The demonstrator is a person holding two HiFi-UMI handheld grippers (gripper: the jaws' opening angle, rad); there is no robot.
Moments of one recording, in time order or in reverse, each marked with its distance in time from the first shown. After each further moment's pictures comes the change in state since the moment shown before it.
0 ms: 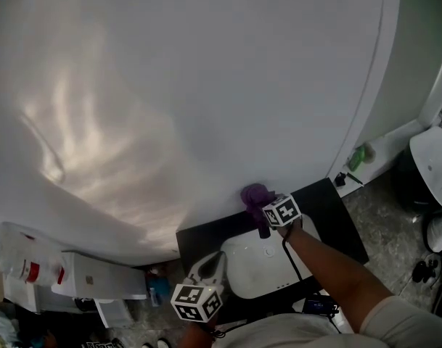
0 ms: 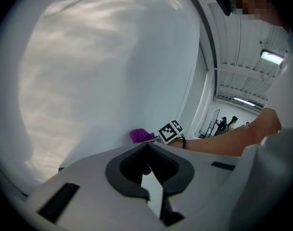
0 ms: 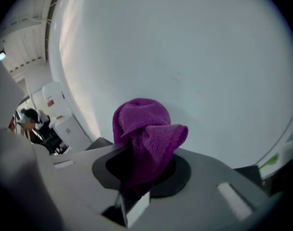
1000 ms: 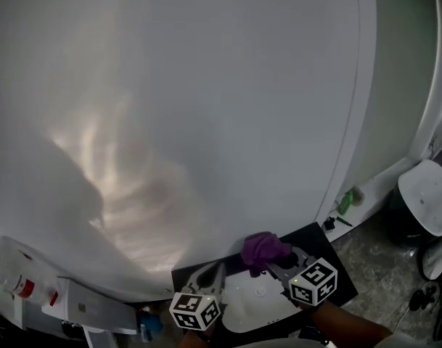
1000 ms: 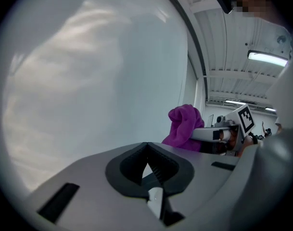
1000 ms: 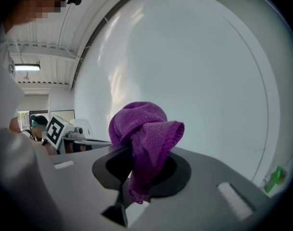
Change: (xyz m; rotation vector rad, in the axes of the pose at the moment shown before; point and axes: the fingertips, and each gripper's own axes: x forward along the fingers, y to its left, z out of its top) left arm 0.012 -0.037 0.091 0.095 -0.158 -0.065; right arm -0.252 0.132 0.100 -0.096 -0.478 0.127
